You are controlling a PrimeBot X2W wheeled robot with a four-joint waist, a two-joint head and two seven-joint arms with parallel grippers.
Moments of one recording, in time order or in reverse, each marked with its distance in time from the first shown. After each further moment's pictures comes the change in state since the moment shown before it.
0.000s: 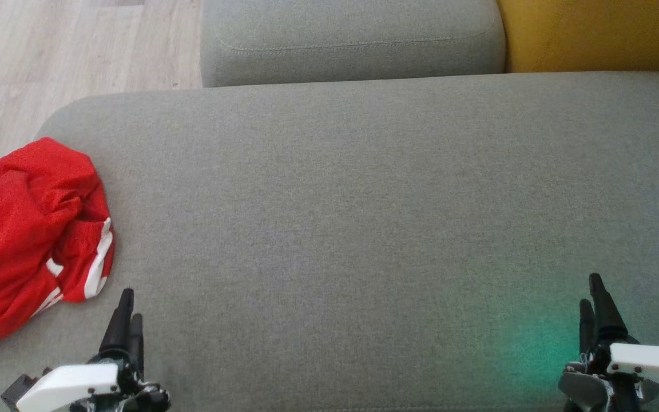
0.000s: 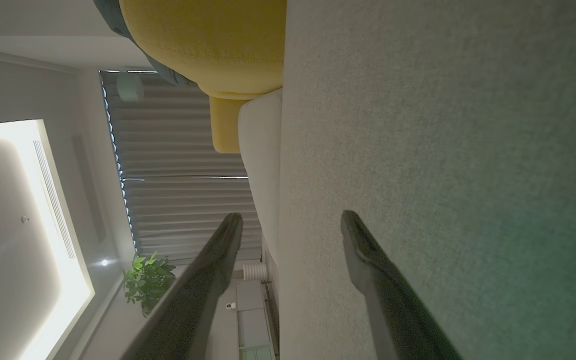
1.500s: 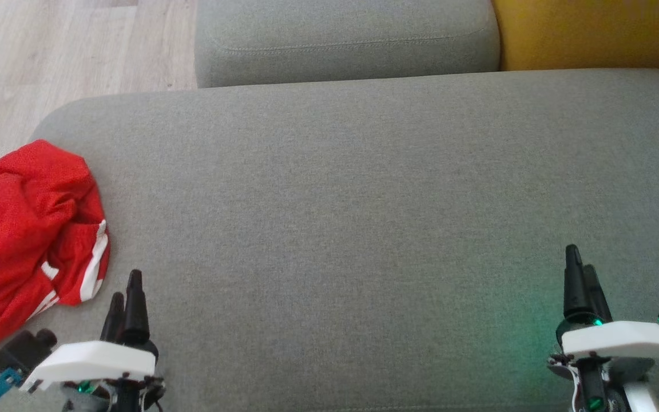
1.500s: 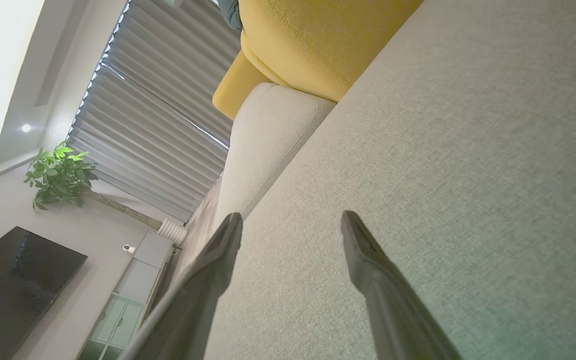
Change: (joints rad) left arm -0.006 0.007 -0.030 -0.085 0.618 0.053 -0.131; right arm -0.023 -0.007 0.065 -0.060 -0.607 0.000 -0.126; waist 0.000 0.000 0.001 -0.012
